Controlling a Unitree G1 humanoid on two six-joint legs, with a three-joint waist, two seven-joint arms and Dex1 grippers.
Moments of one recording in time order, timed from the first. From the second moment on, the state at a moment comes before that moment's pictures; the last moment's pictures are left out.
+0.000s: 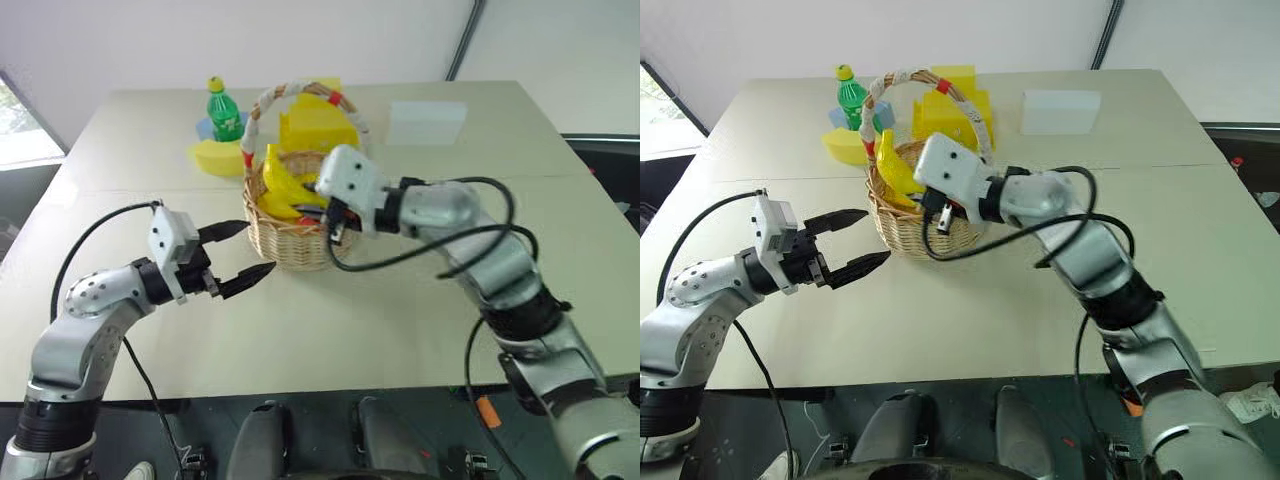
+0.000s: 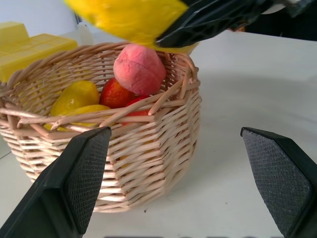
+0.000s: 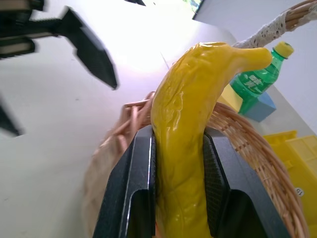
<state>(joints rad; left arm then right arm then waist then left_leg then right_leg) -0.14 0.66 0.16 -0.38 -0.58 0.41 -0.86 -0.88 -0.43 0.40 -0.22 0.16 0.69 0.66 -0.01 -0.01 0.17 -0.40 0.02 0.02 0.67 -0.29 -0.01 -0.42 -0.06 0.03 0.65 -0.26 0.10</state>
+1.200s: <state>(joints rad) -0.17 0.54 0.09 -0.41 -0.62 0.43 -0.79 -0.52 -0.30 -0.01 -0.20 0.34 0.59 0.49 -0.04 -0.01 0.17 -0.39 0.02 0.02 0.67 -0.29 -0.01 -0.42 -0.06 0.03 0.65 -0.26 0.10</state>
